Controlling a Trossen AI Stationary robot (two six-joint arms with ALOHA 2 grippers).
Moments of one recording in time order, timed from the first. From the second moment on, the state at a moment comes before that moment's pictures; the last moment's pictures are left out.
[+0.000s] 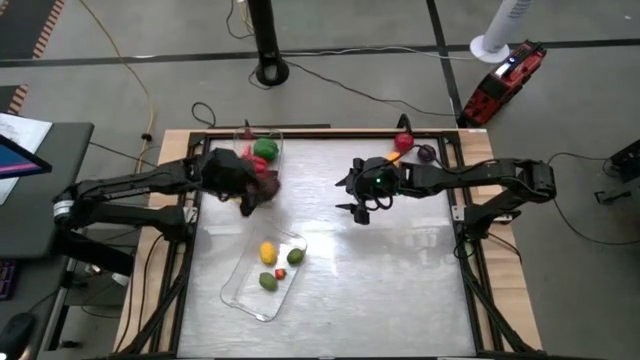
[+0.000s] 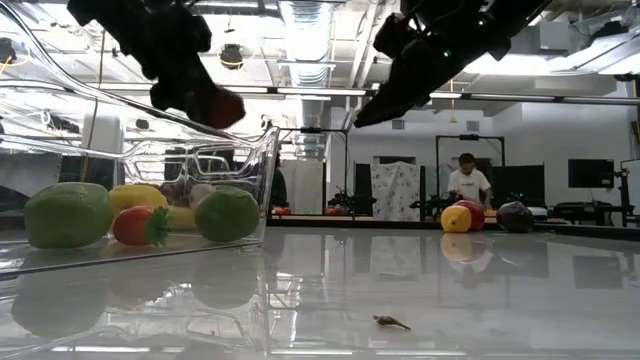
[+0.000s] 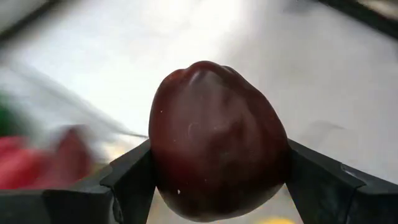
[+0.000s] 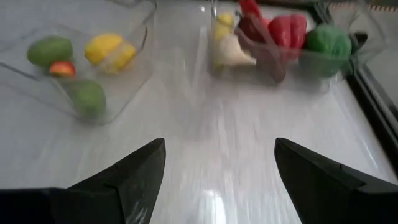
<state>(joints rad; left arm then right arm) 0.33 0.94 0.76 -0.53 0.11 -0.25 -0.17 1.43 0.91 -0.05 -0.05 -0.18</state>
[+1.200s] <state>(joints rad) -0.18 1.00 0.76 -0.57 -0.19 -0.41 -0.19 1.42 0.91 -0.32 -0.14 -0.14</state>
